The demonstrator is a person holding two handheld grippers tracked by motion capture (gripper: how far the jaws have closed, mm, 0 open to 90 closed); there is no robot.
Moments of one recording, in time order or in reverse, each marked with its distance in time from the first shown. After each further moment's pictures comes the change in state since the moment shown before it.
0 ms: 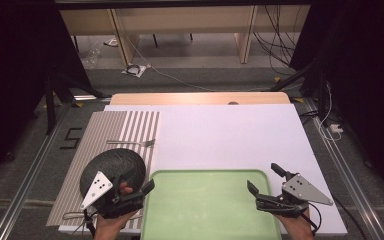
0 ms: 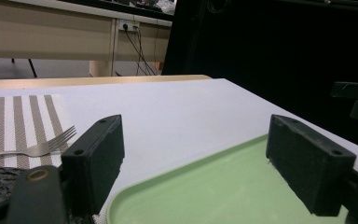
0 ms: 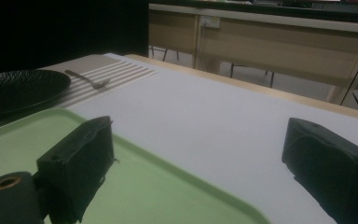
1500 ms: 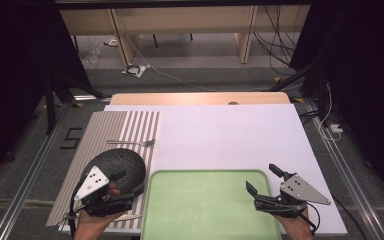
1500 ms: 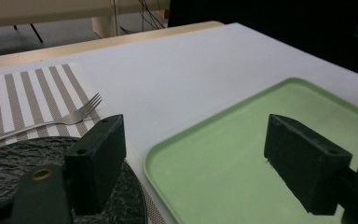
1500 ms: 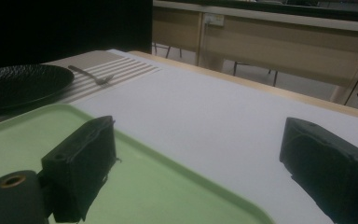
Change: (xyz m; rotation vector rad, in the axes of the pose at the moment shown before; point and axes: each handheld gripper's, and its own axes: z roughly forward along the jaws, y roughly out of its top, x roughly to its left) left arm 0.010 0.026 -0.016 0.254 0.031 0.122; right arm 0.002 -0.001 0.002 0.010 0.014 -0.012
